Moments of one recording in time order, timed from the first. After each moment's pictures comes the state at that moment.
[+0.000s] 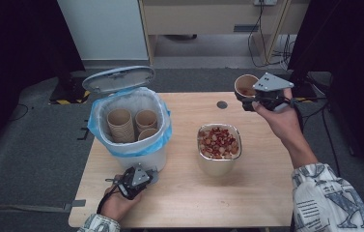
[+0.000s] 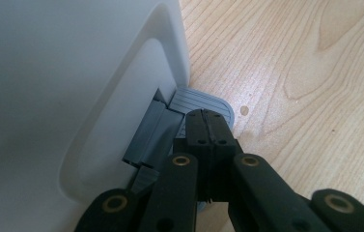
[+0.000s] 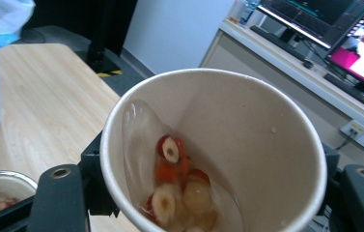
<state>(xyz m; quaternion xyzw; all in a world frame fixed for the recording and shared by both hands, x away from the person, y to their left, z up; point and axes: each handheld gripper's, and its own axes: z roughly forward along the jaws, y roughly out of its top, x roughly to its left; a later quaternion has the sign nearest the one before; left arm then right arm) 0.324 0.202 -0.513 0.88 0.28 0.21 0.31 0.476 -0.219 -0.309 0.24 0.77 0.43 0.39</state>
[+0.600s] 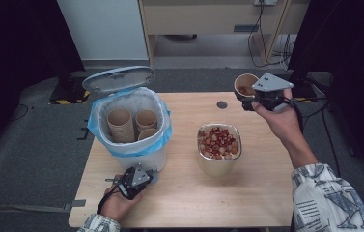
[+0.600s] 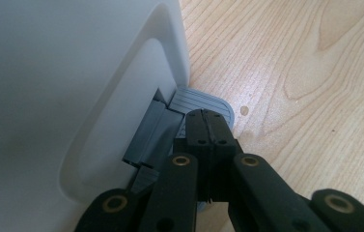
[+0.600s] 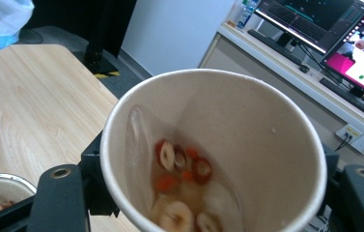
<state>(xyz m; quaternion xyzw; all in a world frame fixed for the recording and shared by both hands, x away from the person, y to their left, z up) 0.324 0.202 -0.513 0.88 0.28 0.21 0.31 0.474 -0.217 -0.307 0.24 0.77 0.43 0.40</state>
